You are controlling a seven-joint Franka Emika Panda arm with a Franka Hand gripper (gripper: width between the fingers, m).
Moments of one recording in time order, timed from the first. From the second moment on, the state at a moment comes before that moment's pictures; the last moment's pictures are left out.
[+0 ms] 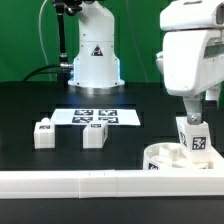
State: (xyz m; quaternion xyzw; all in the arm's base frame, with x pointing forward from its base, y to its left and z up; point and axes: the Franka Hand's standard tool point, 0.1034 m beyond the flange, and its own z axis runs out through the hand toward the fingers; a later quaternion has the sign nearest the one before) arm 0.637 0.115 0.098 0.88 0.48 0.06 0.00
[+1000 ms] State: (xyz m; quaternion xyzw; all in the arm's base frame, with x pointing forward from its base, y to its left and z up) arm 0.634 0.114 0.085 0.65 0.75 0.00 0.05
